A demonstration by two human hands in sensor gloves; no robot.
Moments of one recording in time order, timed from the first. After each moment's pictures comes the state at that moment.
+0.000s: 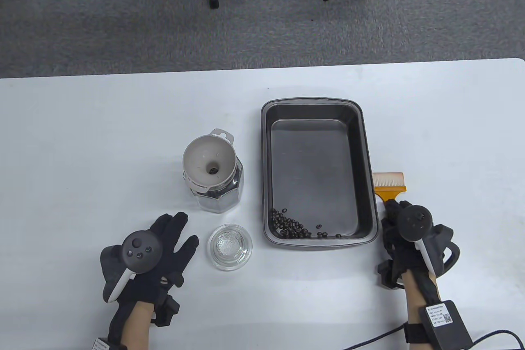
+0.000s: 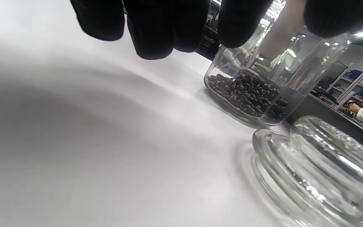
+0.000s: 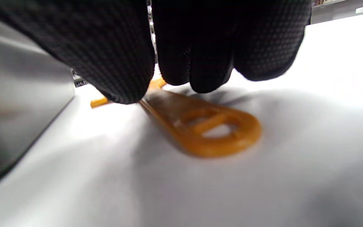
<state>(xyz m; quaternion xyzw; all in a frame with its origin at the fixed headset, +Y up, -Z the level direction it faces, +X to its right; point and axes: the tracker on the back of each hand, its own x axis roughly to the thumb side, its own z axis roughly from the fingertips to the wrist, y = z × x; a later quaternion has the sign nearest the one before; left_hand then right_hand) -0.243 -0.715 -0.081 -0.12 0.04 0.24 0.96 0.293 -0.741 -0.142 -0.21 0.01 0.97 0.12</state>
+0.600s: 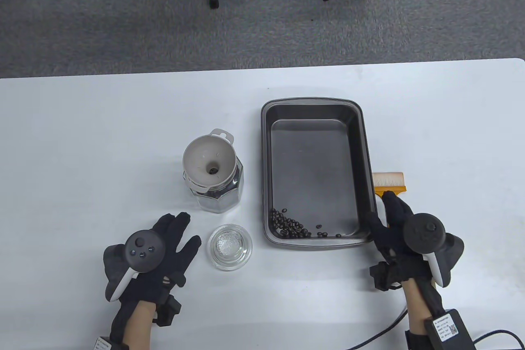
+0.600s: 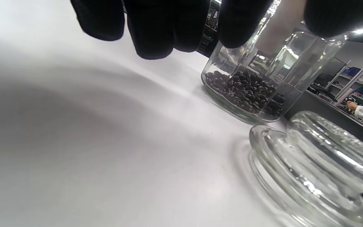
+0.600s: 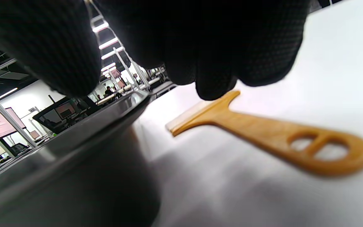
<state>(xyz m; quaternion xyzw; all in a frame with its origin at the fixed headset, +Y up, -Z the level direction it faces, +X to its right) -0.240 -0.717 -0.082 -0.13 0.04 0.24 0.96 0.277 -0.720 -0.129 -0.15 -0.01 0.96 0.25</state>
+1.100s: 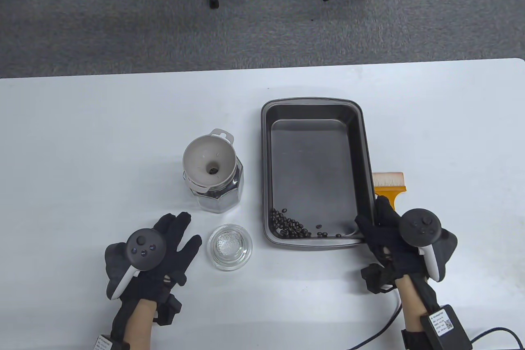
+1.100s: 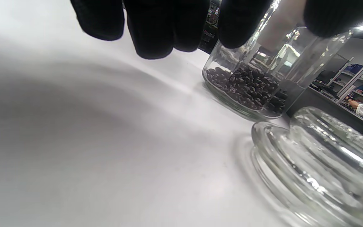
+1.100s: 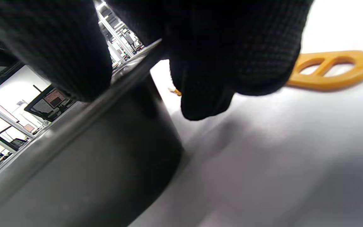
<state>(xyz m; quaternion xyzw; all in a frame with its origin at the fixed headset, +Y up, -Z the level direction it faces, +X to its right) -0.237 -0.718 -0.084 -0.13 0.04 0.23 0.96 0.272 -0.735 -0.135 -0.17 0.06 0.94 0.29</state>
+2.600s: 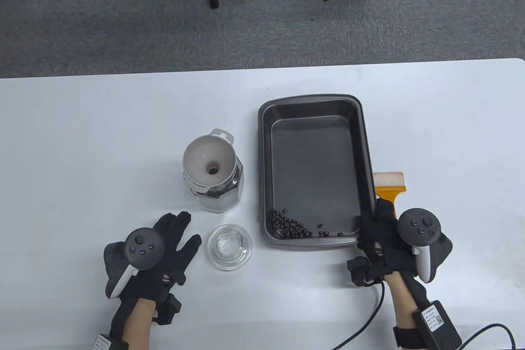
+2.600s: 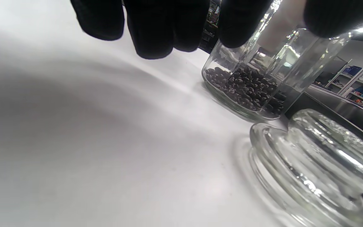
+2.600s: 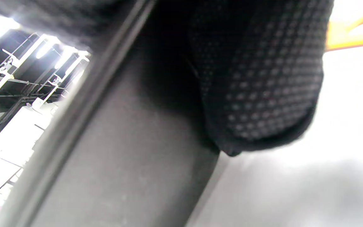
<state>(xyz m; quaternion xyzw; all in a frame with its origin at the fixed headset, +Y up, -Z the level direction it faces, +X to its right) -0.240 -0.720 -0.086 -0.14 0.04 0.25 0.96 0.256 -0.728 -0.135 -0.20 0.03 0.90 0.39</state>
